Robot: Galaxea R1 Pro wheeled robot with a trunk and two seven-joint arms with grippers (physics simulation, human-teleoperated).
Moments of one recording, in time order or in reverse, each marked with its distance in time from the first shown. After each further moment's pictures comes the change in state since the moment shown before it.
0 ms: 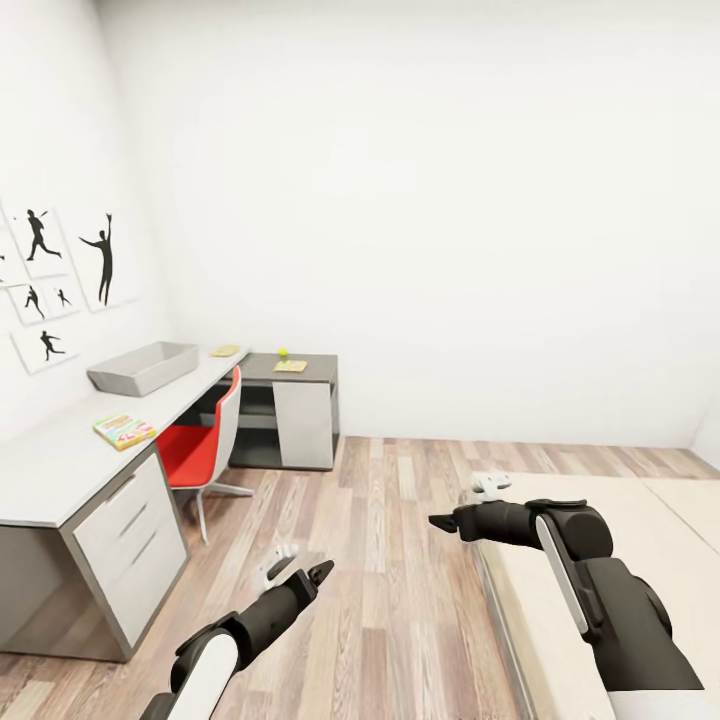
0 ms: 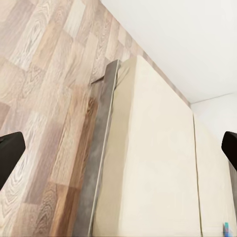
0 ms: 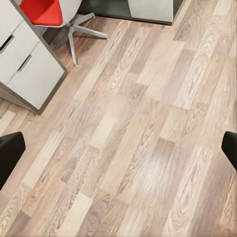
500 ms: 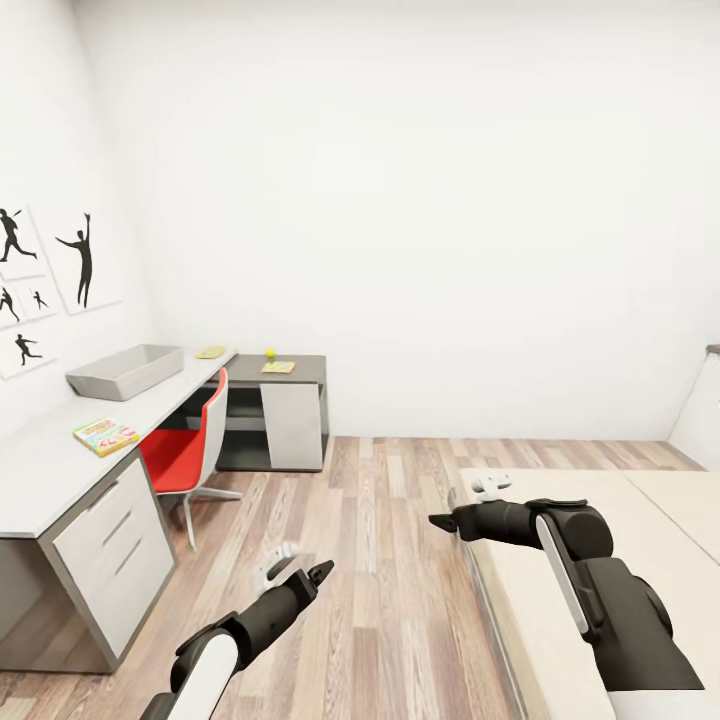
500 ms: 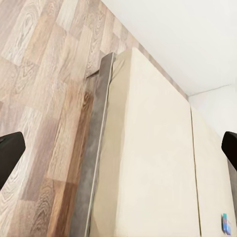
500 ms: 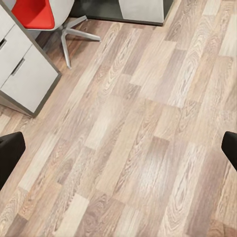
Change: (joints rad) left arm 0.000 0.000 0.000 0.000 0.000 0.000 0.000; right arm 0.000 0.000 0.000 -0.002 -0.001 0.000 0.000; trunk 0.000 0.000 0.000
